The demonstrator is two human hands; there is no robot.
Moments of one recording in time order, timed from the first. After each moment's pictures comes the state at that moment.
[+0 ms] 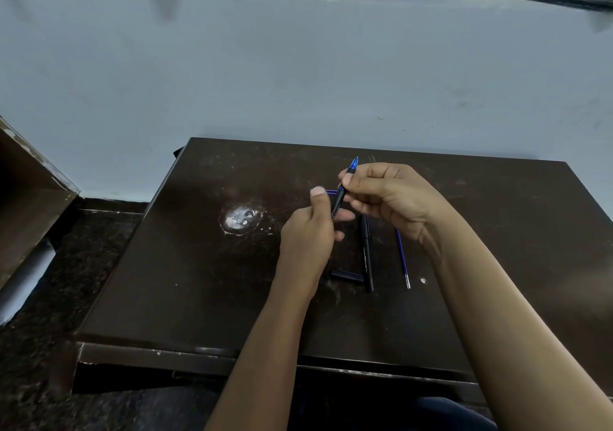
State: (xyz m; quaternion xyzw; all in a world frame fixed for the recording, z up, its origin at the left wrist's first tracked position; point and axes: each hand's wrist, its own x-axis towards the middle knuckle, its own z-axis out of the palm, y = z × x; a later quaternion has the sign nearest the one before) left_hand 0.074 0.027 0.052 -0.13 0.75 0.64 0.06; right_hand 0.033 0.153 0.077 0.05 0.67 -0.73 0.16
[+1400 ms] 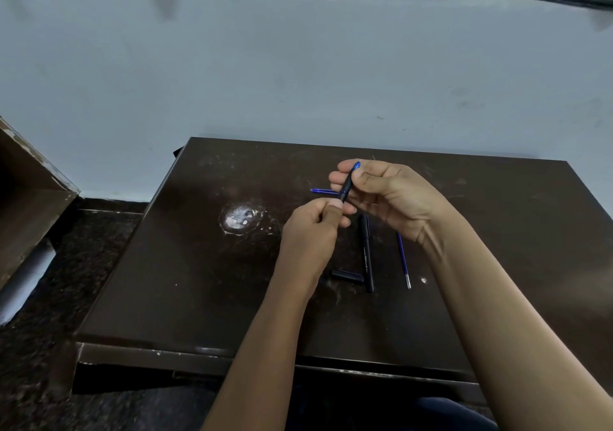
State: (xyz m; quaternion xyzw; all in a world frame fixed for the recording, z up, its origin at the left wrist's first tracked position) left_hand 0.070 0.026 0.042 -0.07 0.75 0.65 0.06; right_hand 0.031 0.156 0.071 0.02 0.59 -0.79 0.17
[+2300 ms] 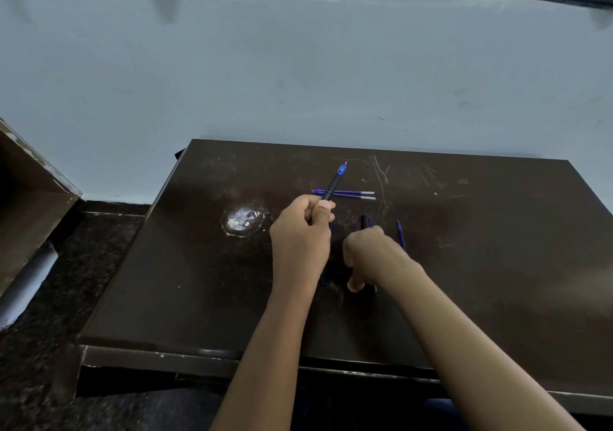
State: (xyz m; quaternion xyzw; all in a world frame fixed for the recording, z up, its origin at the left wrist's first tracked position) left_hand 0.070 0.021 0.043 -0.12 0.81 0.58 -0.04; right_hand 0.046 0.127 0.020 -0.05 0.95 -0.01 0.31
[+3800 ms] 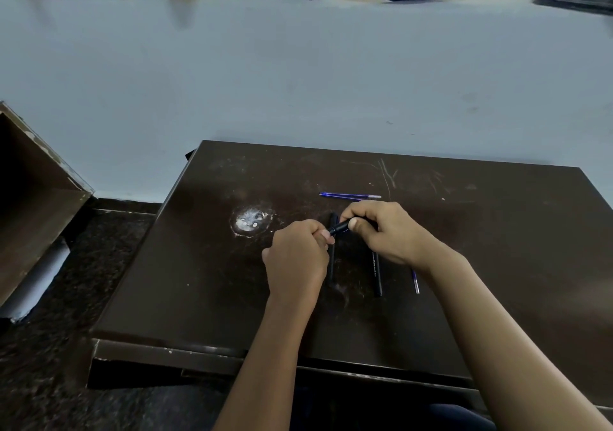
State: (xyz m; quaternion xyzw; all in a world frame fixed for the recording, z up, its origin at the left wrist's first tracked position) left_hand 0.081 0.007 0.040 -0.11 0.93 0.36 0.03; right_hand 0.038 0.155 0.035 -0.18 0.92 -0.33 0.08
